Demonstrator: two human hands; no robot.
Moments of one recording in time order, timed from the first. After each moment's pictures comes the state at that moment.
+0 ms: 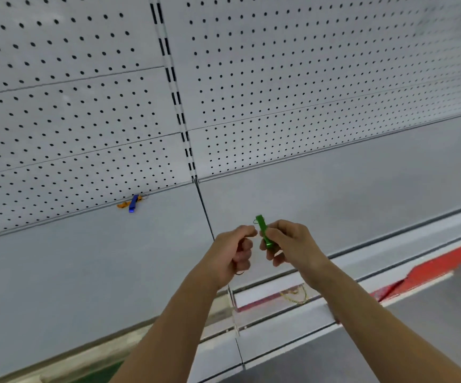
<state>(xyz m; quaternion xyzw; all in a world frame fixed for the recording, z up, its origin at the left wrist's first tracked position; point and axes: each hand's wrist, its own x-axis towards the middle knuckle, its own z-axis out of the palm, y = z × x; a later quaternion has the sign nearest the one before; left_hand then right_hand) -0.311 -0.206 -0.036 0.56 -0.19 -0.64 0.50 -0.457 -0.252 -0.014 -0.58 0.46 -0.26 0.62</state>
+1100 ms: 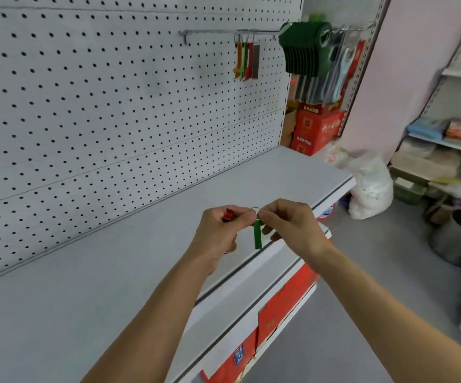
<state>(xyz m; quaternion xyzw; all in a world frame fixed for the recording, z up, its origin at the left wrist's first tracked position) -0.735 -0.513 0.041 0.52 -0.51 -0.52 0.45 -0.897 -0.520 0.044 -0.62 0.52 -0.42 0.41</state>
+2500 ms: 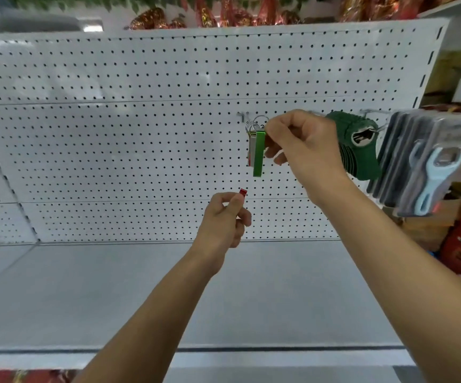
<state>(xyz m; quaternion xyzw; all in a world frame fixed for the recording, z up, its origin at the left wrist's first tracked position) -0.864 -0.630 0.152 0.60 -0.31 -0.28 0.68 -0.966 -0.721 0.247 -0.72 0.12 -0.51 0.45</state>
